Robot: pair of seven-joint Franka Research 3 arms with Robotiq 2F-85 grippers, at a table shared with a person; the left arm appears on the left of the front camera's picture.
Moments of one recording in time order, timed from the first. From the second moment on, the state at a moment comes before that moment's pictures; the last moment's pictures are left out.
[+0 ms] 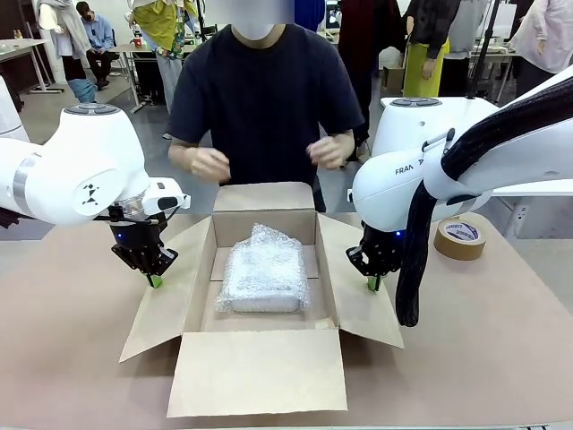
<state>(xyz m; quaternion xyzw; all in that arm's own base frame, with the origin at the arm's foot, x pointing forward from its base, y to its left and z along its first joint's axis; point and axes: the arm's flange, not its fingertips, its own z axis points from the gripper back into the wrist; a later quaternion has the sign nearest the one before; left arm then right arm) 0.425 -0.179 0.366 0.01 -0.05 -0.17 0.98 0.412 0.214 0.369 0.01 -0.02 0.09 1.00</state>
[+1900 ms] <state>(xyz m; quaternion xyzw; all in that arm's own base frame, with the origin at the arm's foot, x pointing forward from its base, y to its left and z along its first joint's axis) 0.347 -0.065 0.526 0.09 -0.06 -0.62 0.78 0.338 0.109 0.538 -0.04 -0.06 0.50 0.86</state>
